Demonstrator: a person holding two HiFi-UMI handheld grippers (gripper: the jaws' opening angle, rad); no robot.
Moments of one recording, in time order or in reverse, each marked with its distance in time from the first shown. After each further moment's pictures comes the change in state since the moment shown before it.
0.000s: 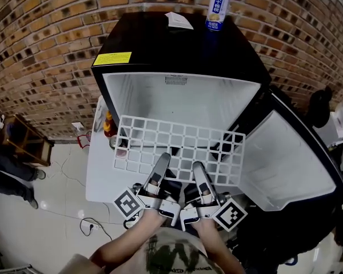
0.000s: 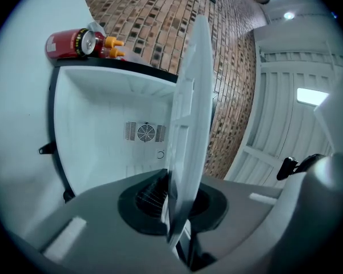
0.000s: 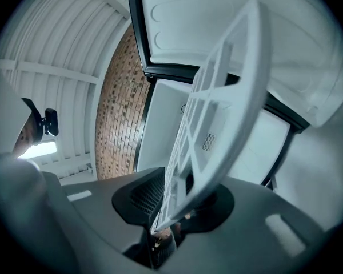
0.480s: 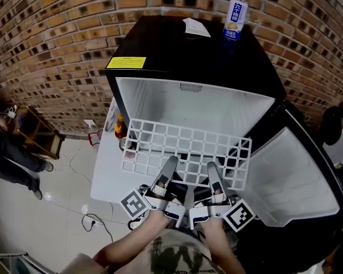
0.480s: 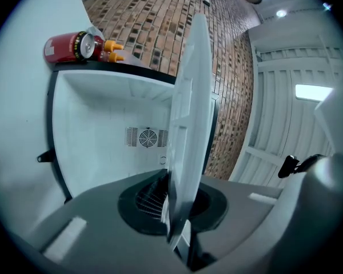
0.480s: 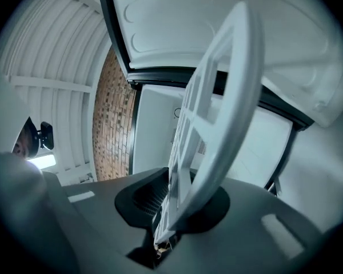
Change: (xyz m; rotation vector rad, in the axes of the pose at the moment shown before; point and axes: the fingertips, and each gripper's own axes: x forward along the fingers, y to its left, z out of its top) left arm 0.011 0.009 0.009 0.036 -0.052 0.004; right arm 0.017 -0.025 0.025 0.080 -0.009 0.006
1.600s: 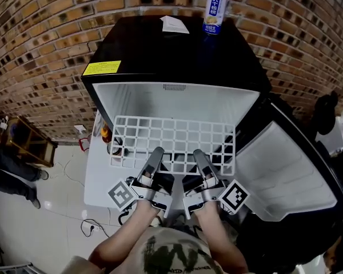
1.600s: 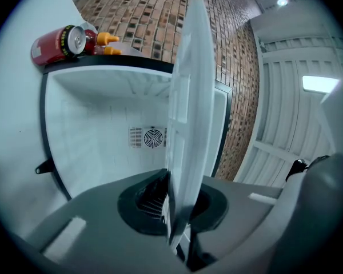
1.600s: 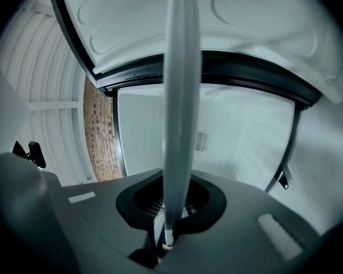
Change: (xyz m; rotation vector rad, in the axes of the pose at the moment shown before) left arm 0.026 0.015 0.014 0.034 0.039 0.071; right arm 0.032 -0.019 0.012 0.200 0.025 0.008
